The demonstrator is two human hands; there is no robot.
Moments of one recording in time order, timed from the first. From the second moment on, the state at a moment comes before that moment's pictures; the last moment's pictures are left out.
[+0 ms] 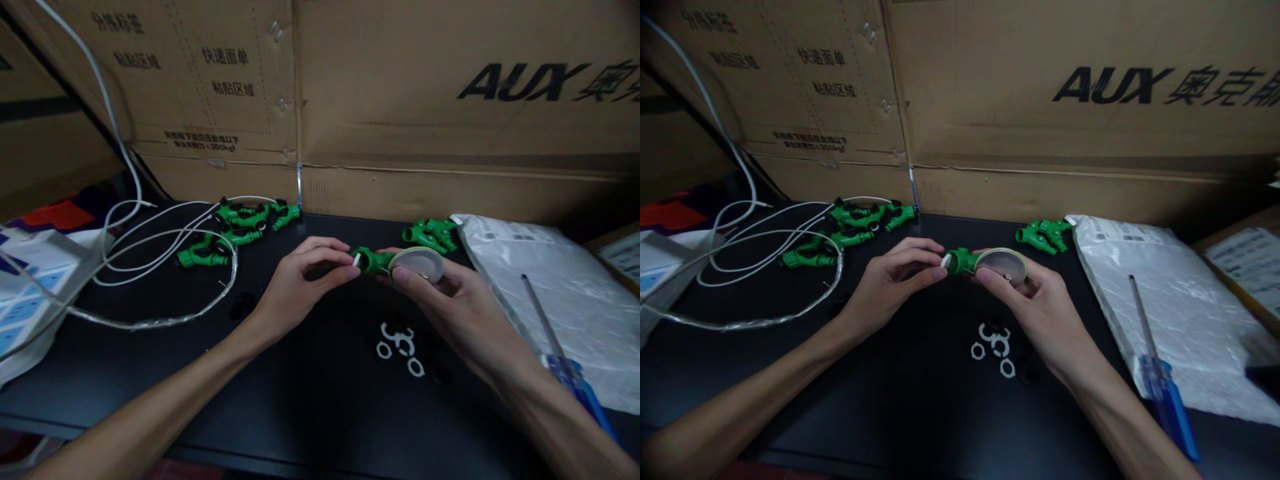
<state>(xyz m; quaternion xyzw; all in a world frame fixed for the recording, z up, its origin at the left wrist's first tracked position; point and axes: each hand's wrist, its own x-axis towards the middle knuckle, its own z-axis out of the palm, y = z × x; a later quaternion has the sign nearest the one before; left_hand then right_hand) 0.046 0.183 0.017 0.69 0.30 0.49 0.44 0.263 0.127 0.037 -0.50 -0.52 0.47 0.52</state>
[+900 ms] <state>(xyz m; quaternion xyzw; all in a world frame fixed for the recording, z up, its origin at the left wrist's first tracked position) 0.046 0.174 0.026 0.79 0.31 0.39 0.37 0.265 0.128 0.041 -0.40 -0.40 0.66 0.50</state>
